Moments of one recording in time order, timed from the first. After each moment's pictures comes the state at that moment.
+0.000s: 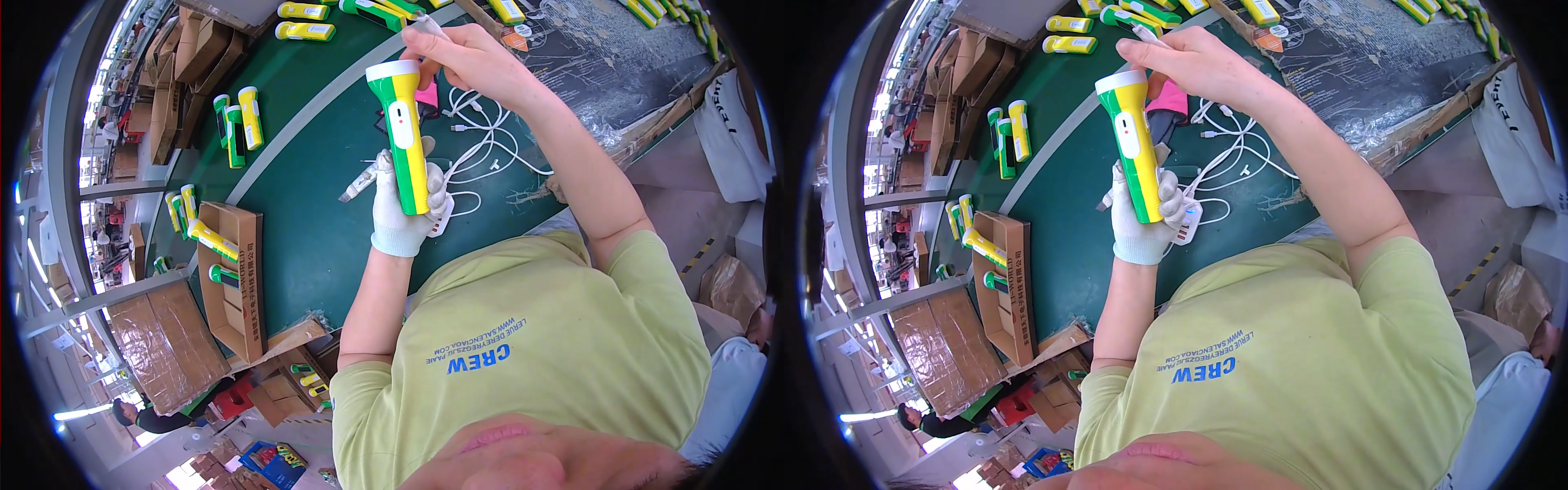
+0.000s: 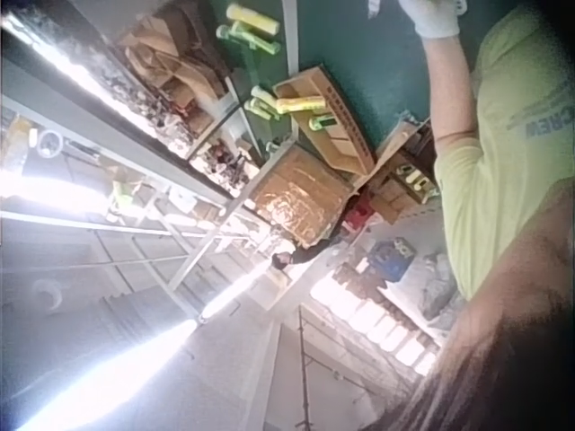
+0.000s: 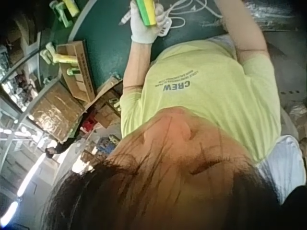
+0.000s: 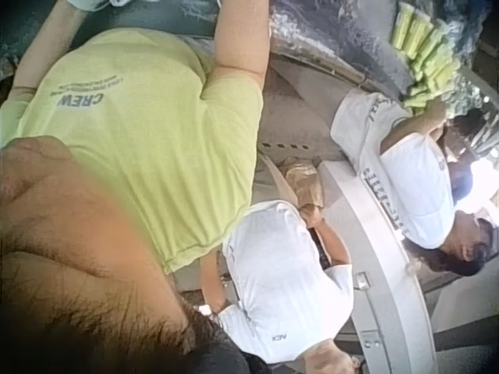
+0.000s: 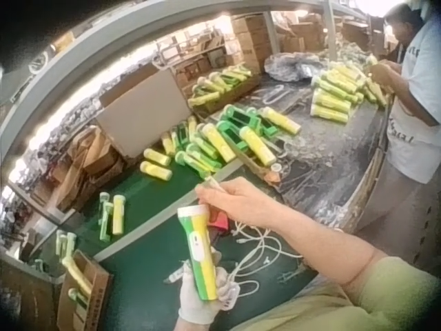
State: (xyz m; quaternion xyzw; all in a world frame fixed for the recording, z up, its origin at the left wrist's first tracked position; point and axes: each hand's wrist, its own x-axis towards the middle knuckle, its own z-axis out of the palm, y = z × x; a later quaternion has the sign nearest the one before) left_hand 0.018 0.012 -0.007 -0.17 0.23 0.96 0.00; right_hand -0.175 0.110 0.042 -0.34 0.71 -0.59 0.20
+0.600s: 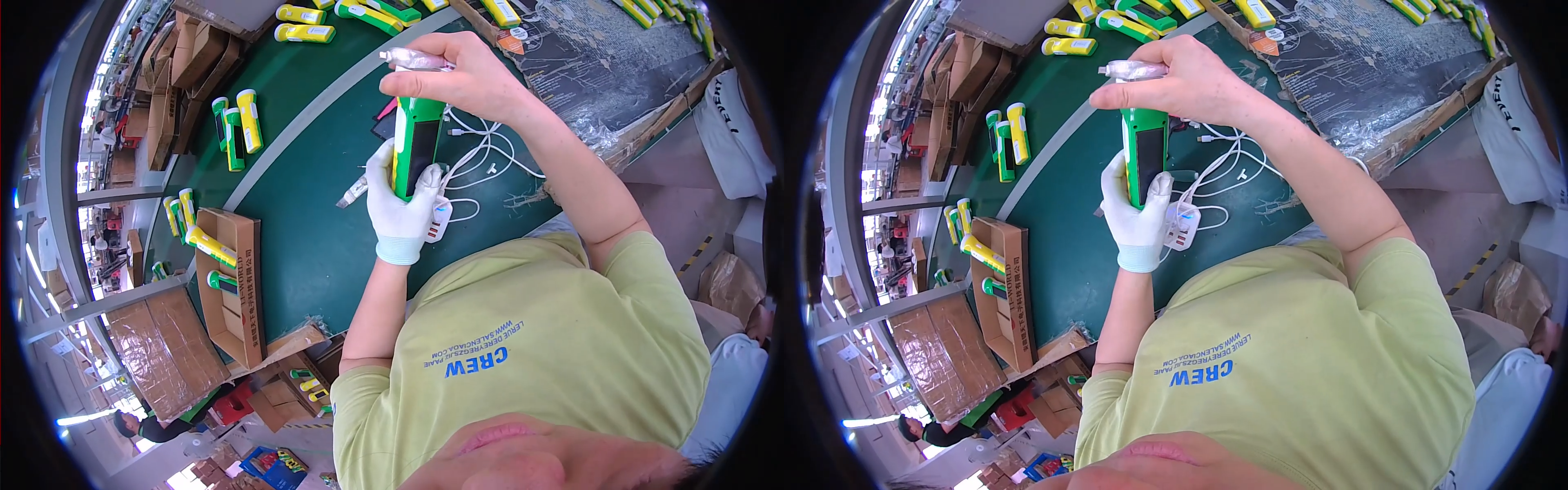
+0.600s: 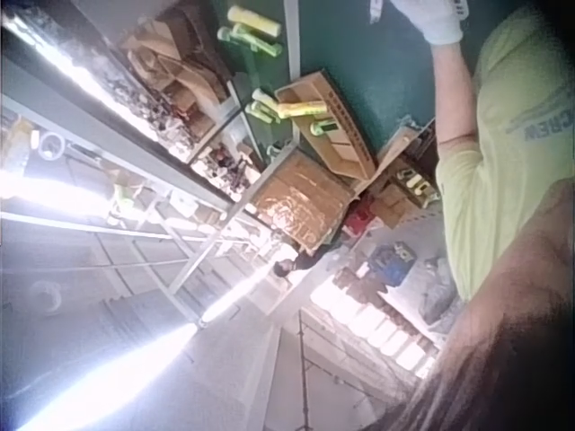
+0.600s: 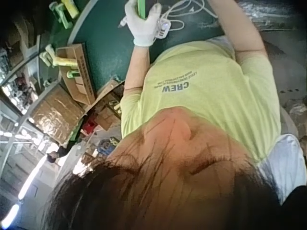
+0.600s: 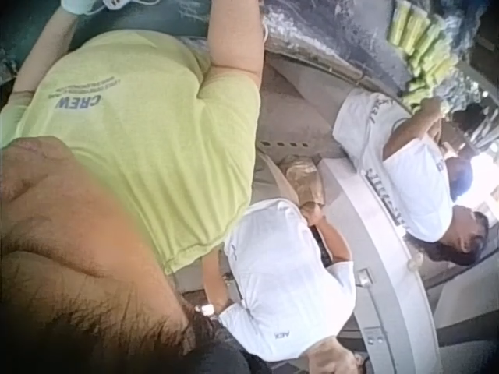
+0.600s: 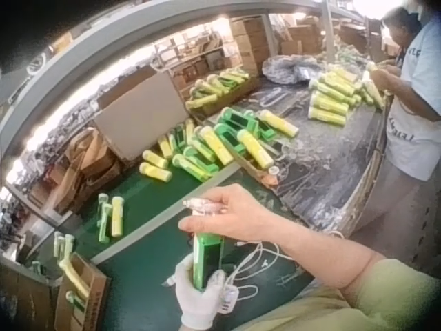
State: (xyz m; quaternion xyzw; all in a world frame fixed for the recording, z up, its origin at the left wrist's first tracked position) left_hand 0.015 0.020 -0.008 -0.13 0.80 0.51 -0.30; right_hand -0.159 0.111 0.054 -0.37 0.69 -0.59 0.19
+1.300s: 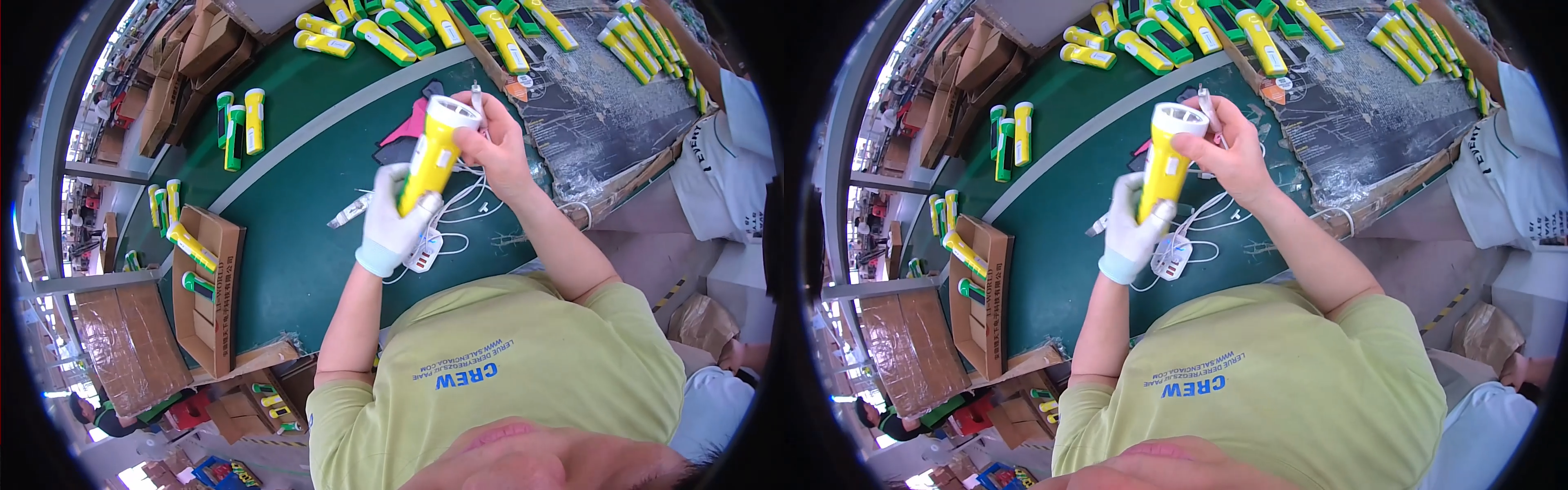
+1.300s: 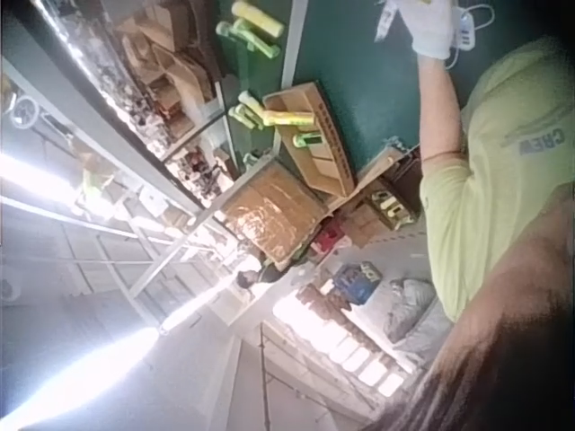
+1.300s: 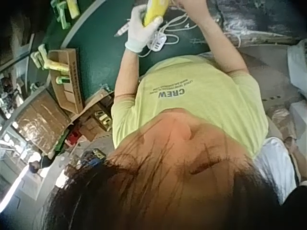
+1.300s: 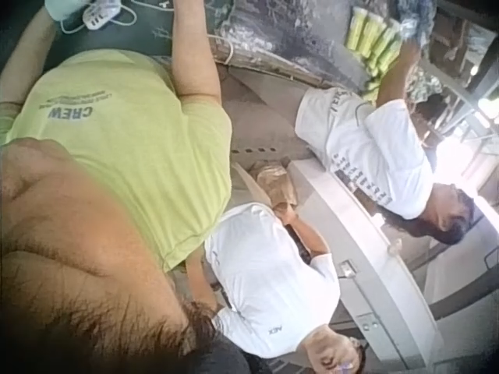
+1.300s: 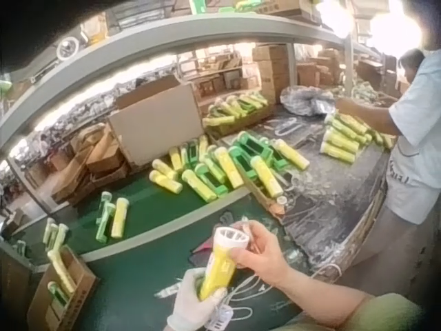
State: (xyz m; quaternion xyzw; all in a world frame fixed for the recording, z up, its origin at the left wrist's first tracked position) left_hand 0.003 -0.003 0.000 -0.15 0.76 0.63 -0.11; right_hand -0.139 0.129 0.014 -0.25 0.51 -0.79 0.21
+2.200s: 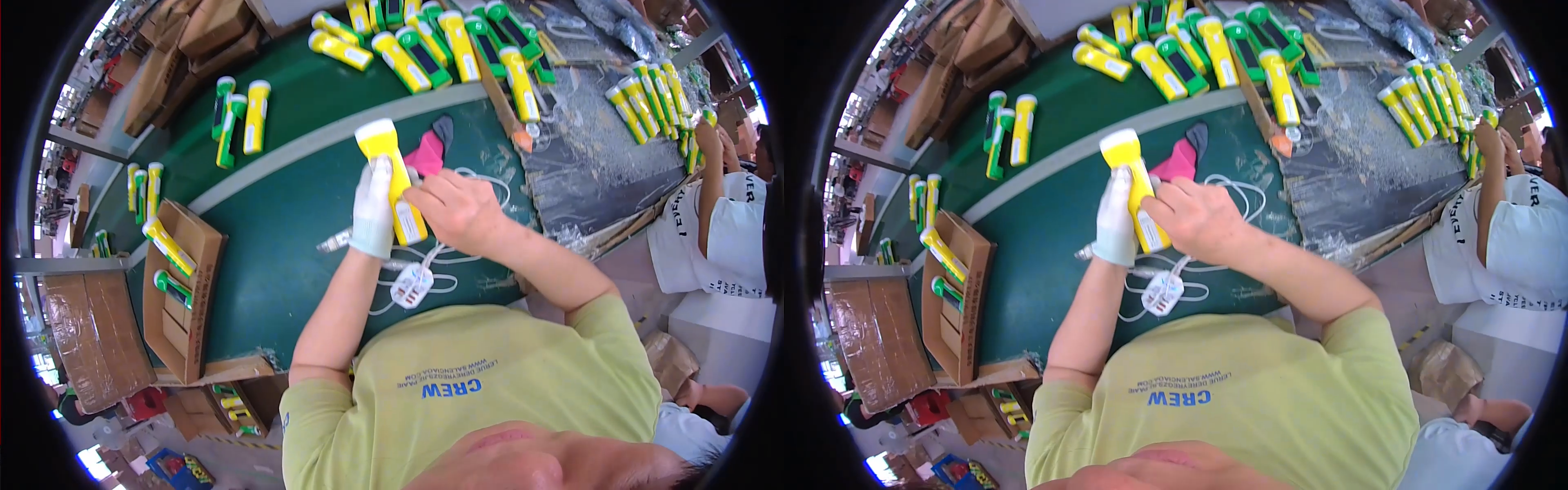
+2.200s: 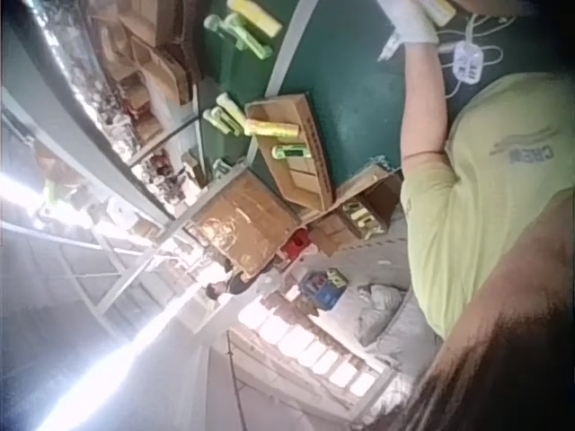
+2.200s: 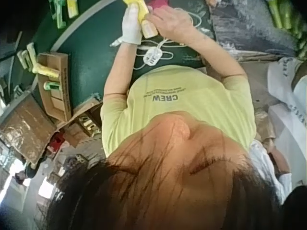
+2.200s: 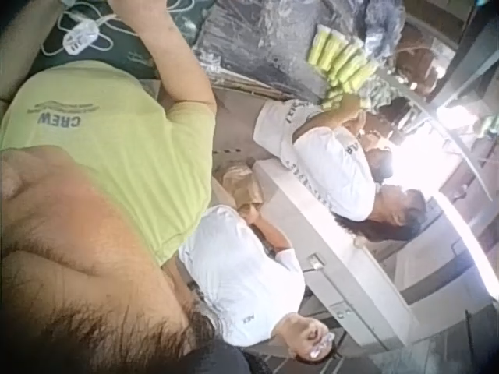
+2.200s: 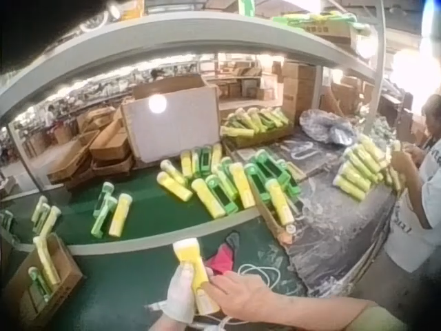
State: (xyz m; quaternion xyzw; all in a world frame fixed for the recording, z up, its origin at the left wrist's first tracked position) left_hand -0.053 -0.048 -0.029 -0.21 0.43 0.86 -0.18; right_hand -0.133 0.086 0.024 -0.63 0.69 -0.28 -0.19
